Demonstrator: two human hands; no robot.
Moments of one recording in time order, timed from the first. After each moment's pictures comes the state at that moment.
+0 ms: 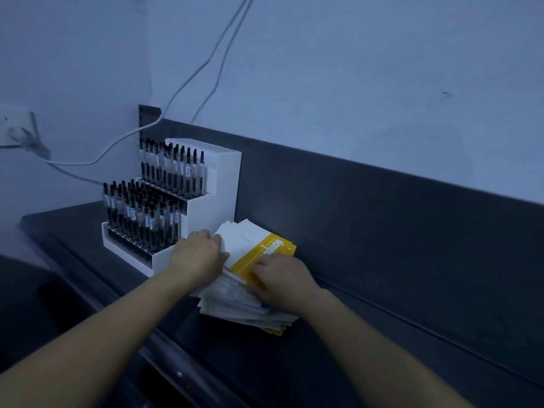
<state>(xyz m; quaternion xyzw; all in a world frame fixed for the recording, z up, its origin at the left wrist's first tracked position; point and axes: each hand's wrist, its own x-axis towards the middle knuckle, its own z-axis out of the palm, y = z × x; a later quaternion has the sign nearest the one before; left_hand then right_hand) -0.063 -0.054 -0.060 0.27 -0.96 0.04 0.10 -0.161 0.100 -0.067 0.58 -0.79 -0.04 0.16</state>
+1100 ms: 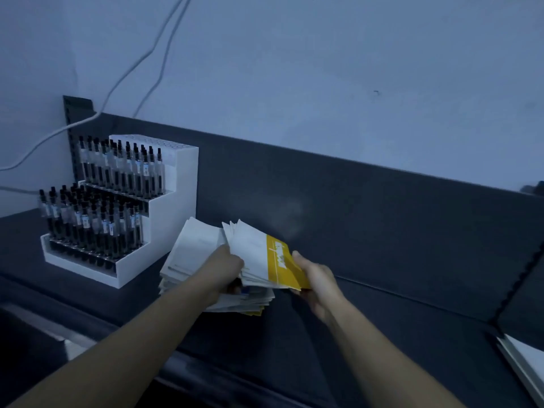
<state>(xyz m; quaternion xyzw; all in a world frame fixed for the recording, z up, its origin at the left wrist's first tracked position) -0.072 0.017 -0.059 0.21 -0.73 -0.65 0.08 -0.151 0.180 -0.082 0.02 -0.66 0.73 -0.17</state>
